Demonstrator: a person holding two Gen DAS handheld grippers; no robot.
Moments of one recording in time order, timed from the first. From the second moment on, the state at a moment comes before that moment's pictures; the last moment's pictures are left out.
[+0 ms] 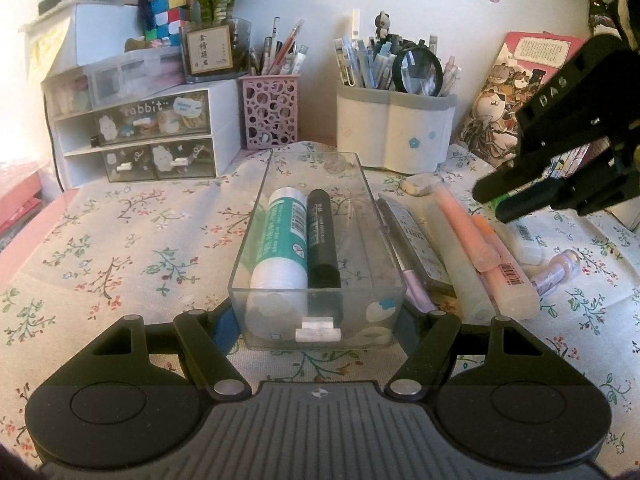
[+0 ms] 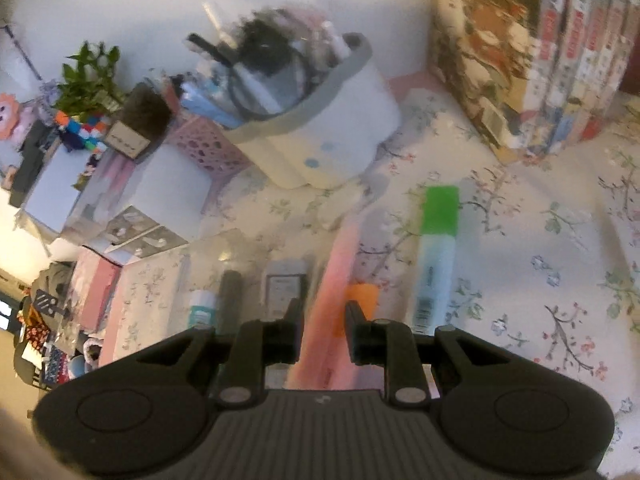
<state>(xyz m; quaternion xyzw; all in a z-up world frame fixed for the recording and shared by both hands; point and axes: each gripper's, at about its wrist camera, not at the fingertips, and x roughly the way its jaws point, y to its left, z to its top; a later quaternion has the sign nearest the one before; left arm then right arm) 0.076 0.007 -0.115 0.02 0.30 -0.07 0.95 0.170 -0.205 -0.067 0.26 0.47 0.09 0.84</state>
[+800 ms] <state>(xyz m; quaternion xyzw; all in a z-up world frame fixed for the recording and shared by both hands) 0.076 0.007 -0.116 0.02 0.30 -0.07 0.95 0.180 -0.208 -0.064 0.24 0.46 0.08 0.85</state>
